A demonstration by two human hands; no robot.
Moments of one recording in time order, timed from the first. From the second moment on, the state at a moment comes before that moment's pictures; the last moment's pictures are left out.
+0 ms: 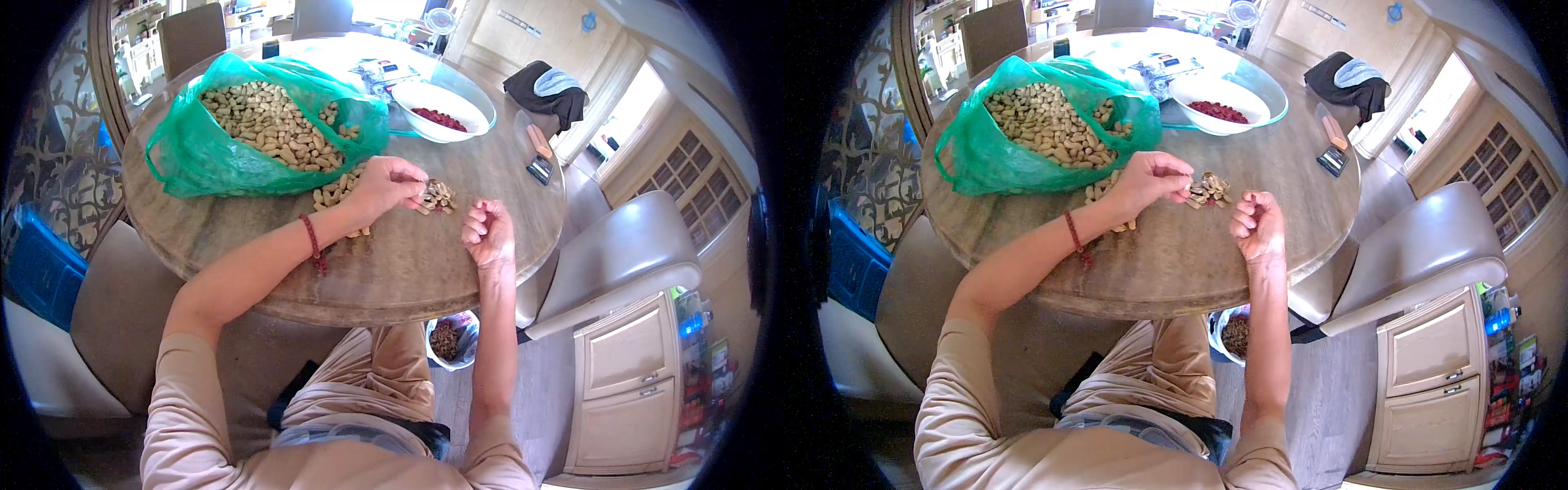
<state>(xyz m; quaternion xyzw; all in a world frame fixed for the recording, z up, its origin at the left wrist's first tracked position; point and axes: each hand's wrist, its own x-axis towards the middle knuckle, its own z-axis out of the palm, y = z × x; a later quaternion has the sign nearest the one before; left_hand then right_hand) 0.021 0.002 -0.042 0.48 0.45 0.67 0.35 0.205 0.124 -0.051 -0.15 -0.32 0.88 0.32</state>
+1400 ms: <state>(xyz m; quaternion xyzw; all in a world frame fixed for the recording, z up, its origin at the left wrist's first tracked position) -0.032 -0.007 -0.011 0.66 0.57 0.43 -0.23 0.123 0.171 0.027 -0.21 -0.53 0.68 0.47</state>
